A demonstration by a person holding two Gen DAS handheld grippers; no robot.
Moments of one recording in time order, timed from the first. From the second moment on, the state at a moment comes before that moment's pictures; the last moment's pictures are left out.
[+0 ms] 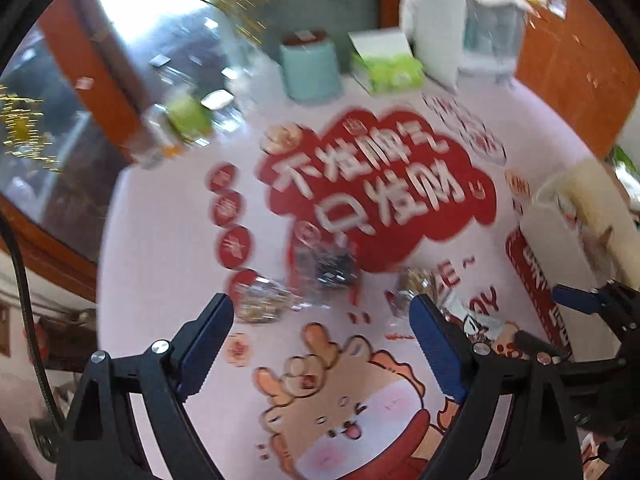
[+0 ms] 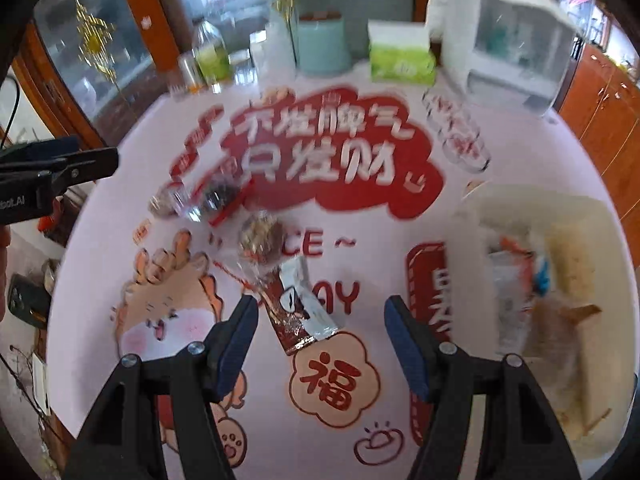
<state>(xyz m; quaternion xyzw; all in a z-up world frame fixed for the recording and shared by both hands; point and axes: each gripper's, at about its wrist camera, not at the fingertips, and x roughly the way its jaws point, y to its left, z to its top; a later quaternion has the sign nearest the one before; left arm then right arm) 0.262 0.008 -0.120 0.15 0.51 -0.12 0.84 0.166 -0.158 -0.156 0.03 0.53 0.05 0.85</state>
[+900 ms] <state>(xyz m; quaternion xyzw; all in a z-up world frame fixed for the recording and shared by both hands) 0.291 -0.068 -0.249 0.10 0.61 -0.18 0.77 0.160 -0.173 -0.227 0.07 0.58 0.05 0.81</state>
